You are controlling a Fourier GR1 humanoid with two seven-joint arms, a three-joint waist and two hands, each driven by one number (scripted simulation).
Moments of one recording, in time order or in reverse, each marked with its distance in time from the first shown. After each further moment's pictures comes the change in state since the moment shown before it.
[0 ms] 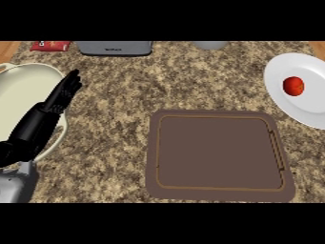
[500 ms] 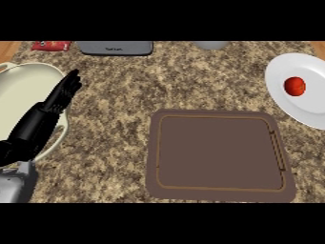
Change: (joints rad) left arm -0.001 -0.007 0.010 -0.003 -0.006 -0.013 0.011; right arm 0.103 -0.131 -0.022 -0.007 -0.022 0.101 0.005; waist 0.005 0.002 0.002
